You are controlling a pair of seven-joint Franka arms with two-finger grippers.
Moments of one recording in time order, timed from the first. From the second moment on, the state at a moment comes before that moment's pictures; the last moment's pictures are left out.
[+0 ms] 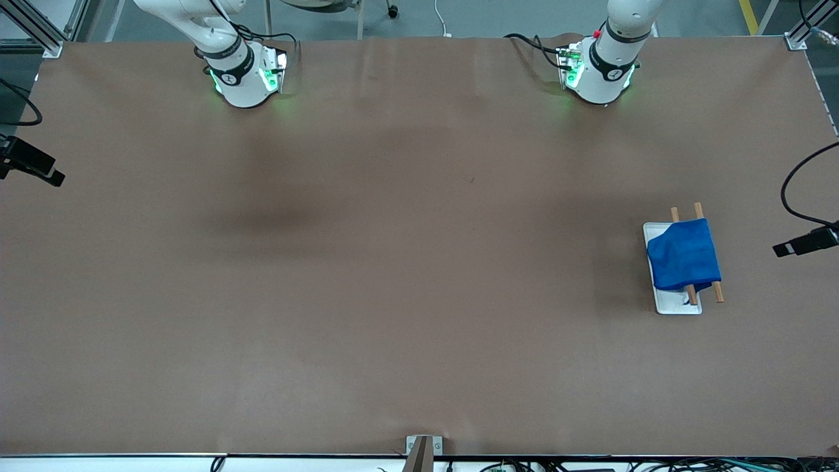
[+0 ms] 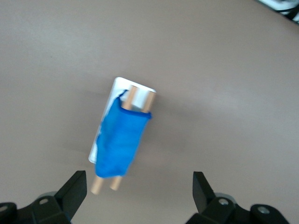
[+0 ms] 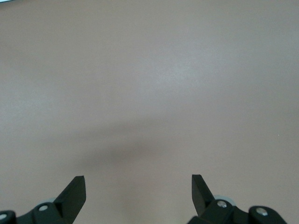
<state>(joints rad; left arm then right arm) 0.84 0.30 -0.74 -1.50 0.01 1.72 -0.20 -0.02 -0.02 -0.11 -1.57 0.01 1.58 0.03</state>
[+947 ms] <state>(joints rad) 0.56 0.09 -0.64 -1.32 0.02 1.43 -0.21 -0.02 -0.02 -0.12 -1.58 0.01 1.58 0.03</state>
